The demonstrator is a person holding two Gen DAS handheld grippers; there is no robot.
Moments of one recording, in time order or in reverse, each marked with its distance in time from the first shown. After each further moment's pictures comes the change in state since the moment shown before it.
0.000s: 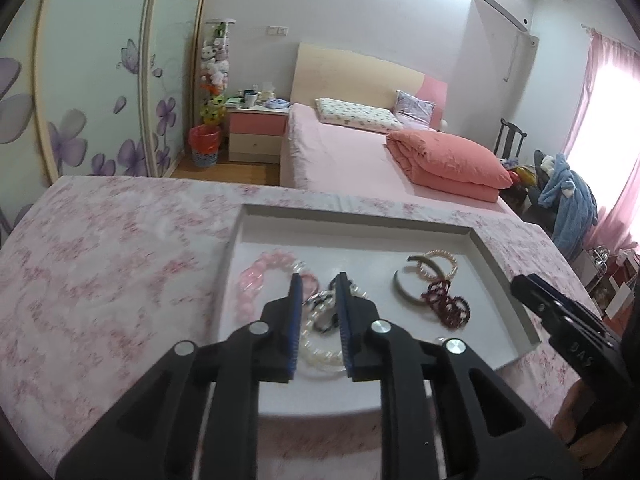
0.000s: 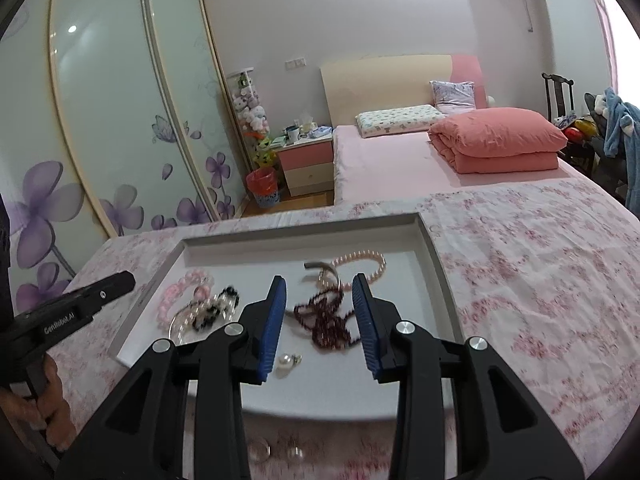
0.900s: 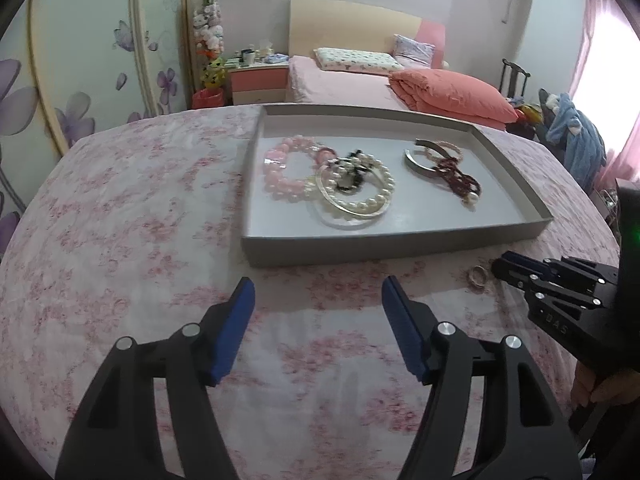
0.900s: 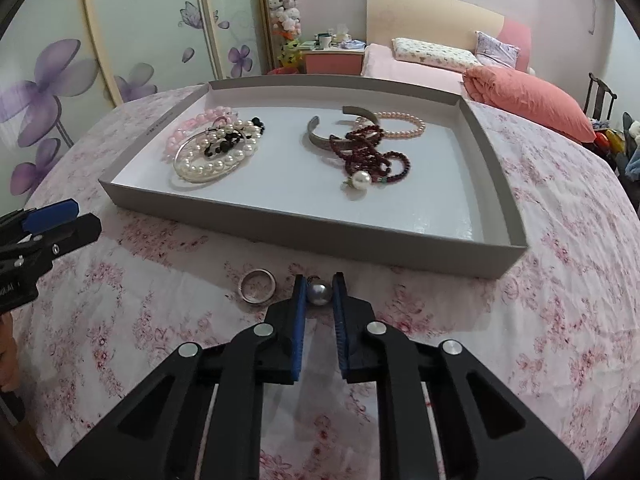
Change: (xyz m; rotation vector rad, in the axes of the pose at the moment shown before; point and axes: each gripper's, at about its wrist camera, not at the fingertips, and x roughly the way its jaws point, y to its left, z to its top) left arm -0.033 0.003 -0.078 0.107 0.184 0.043; right arm 0.008 0.020 -0.075 -0.208 0.329 -0.018
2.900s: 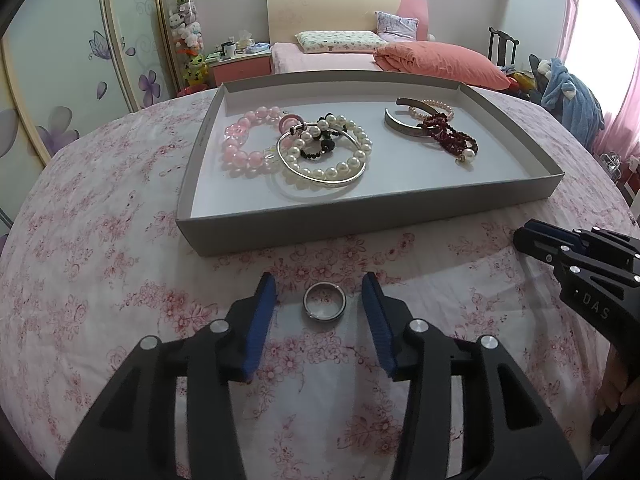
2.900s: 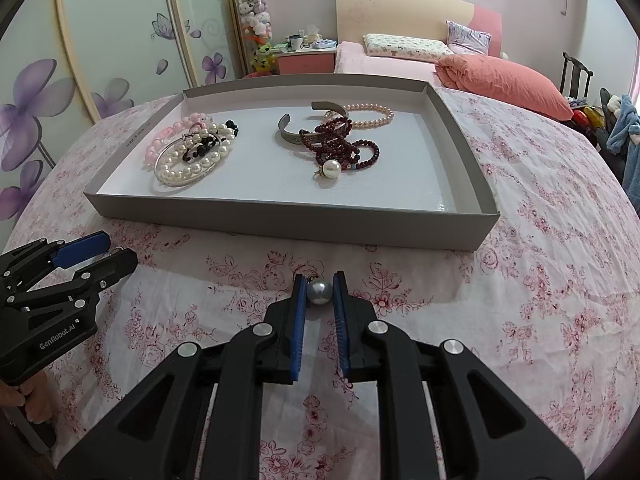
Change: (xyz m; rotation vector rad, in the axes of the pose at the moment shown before) left arm 0.036 -0.024 -0.012 0.089 0.054 0.017; right arm -0.002 -0.002 -0.005 0.083 -0.004 -0.046
